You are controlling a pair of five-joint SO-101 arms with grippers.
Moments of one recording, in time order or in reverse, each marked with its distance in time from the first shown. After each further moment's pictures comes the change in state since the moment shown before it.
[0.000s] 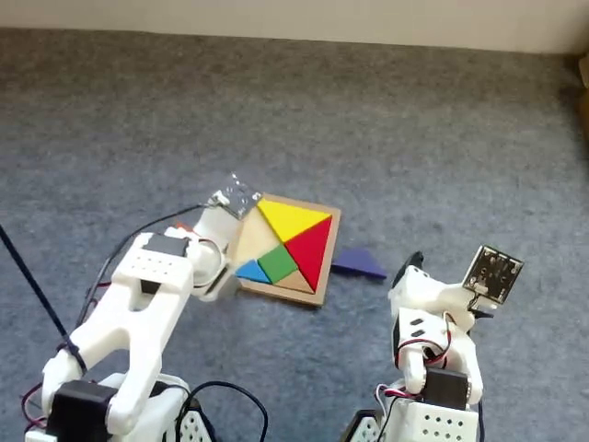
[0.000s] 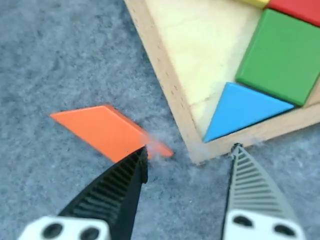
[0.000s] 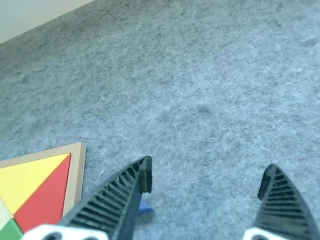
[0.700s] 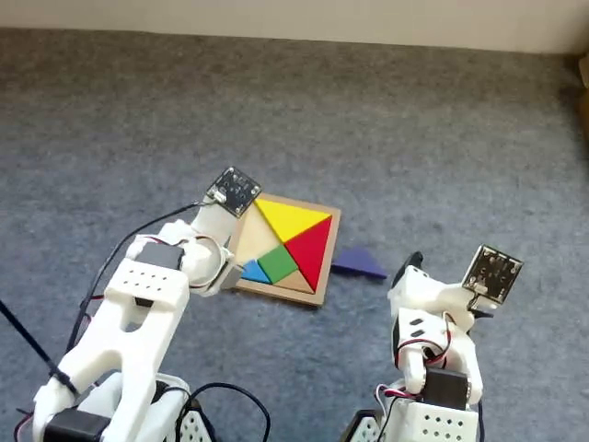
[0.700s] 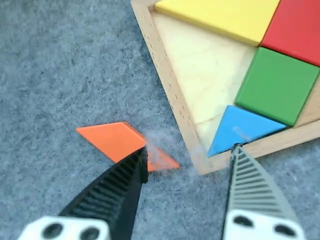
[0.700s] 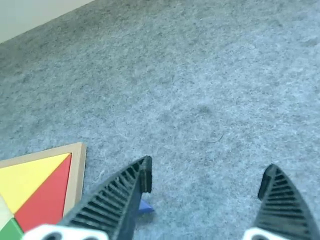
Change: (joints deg) left arm 2.0 -9.1 2.5 -1.4 0.9; right arm -0.2 0.0 0.0 0.0 0.0
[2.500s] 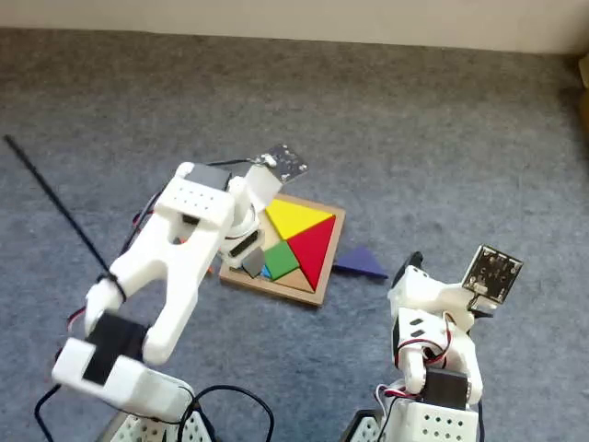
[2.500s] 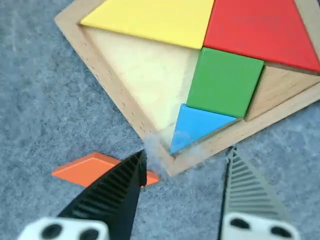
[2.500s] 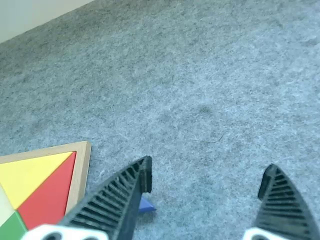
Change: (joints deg) left arm 6.8 32.4 -38.4 27.3 -6.9; right arm 0.0 0.0 0.0 0.0 0.0
